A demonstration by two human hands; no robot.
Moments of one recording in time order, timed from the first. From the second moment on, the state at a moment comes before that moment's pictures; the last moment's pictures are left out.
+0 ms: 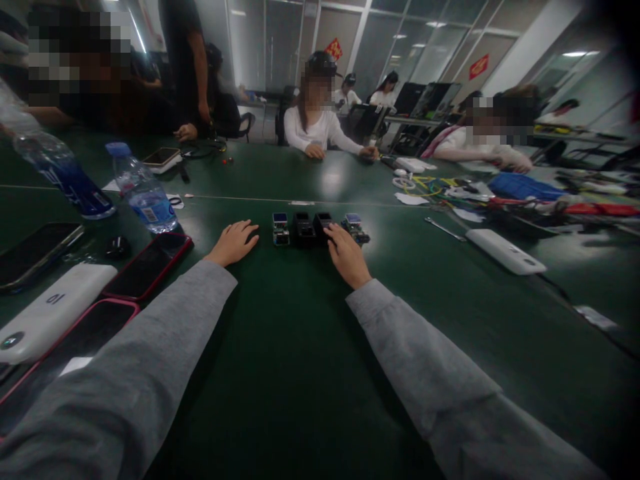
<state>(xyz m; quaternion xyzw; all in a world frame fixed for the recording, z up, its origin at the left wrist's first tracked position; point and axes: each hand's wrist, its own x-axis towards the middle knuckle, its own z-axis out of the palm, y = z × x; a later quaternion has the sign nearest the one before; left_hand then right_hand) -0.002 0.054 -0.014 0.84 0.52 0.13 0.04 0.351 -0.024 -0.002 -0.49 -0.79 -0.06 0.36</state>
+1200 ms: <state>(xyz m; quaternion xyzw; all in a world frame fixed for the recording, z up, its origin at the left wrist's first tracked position) 0.002 0.047 -0.005 0.84 0.53 0.12 0.03 0.355 -0.022 -0.004 -0.56 -0.74 -0.03 0.37</state>
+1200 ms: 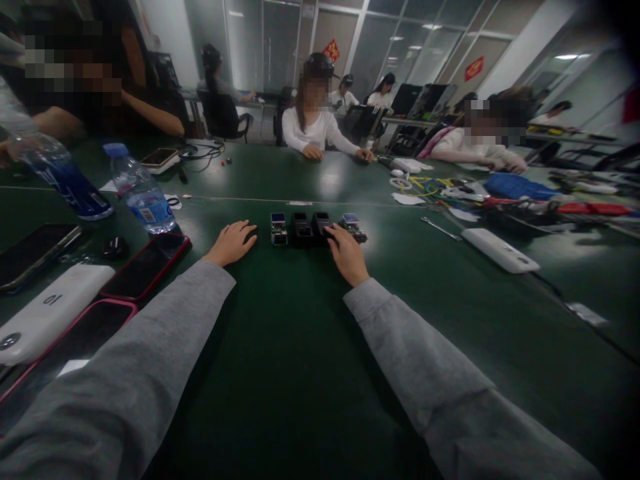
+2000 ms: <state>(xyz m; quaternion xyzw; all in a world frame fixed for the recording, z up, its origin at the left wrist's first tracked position) 0.000 0.049 -0.010 0.84 0.52 0.14 0.03 0.419 -0.003 -0.005 -0.63 -0.66 -0.11 0.38</state>
